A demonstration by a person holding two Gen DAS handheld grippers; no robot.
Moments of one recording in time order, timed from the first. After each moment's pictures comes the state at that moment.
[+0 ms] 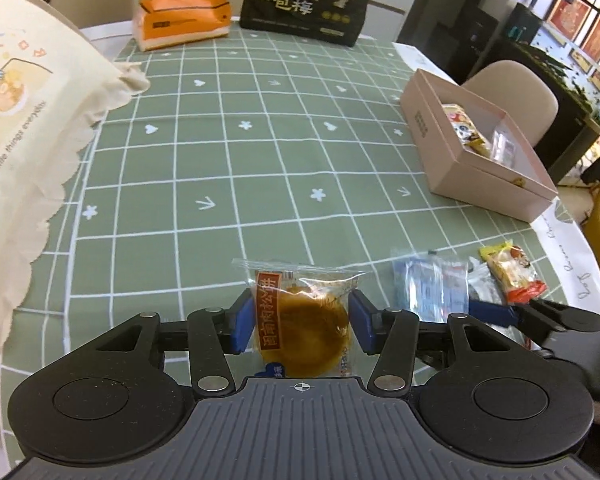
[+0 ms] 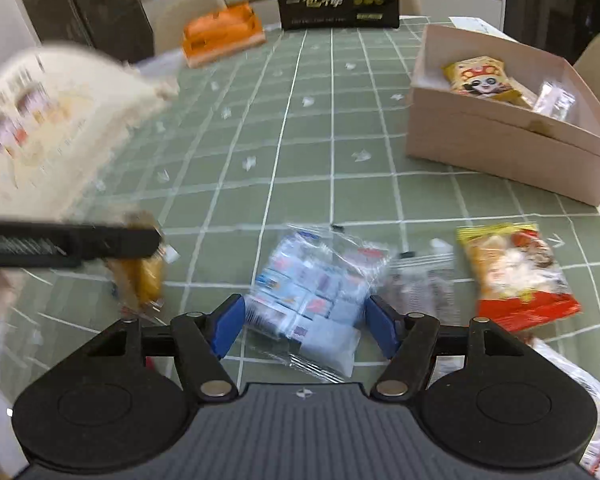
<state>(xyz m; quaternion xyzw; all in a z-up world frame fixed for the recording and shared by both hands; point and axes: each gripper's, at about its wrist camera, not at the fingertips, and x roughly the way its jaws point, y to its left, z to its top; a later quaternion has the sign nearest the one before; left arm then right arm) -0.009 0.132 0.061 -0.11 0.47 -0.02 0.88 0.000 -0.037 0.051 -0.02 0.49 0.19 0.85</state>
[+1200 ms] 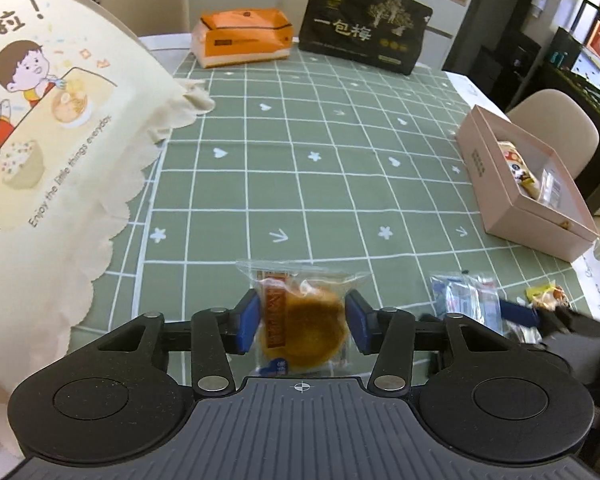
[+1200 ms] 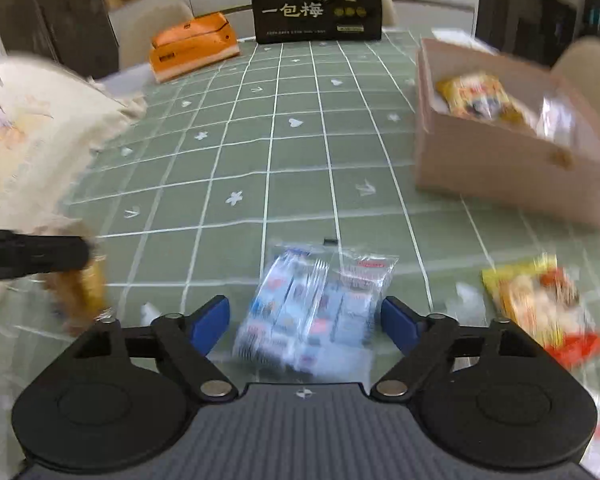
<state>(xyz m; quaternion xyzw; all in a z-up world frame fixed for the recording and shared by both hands) -0.006 0.167 0.072 -0.11 0.45 0.05 0.88 0.035 0.004 0.042 -0.04 0.47 0.13 0.87</state>
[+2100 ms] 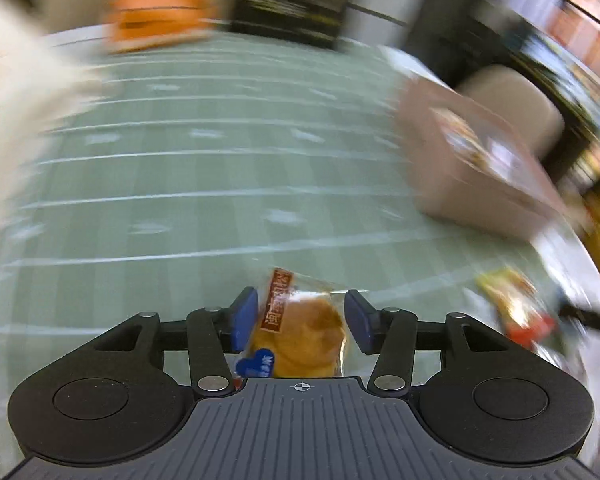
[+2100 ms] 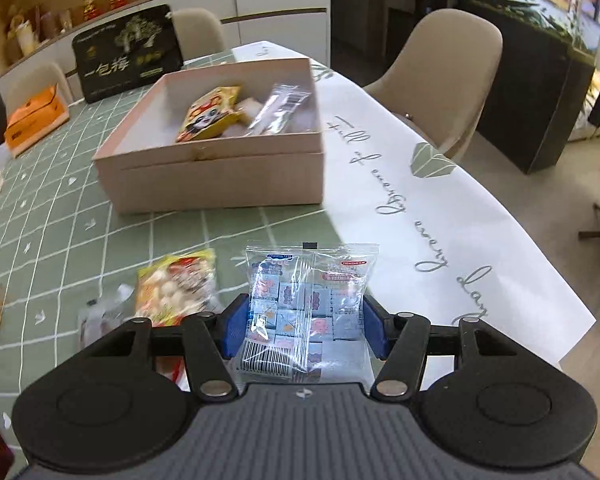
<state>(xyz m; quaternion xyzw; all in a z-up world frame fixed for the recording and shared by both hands) 0.030 0.092 0.029 -0.11 0.45 -0.06 0.88 0.018 -0.220 0.063 0.03 0.45 -0.02 0.89</state>
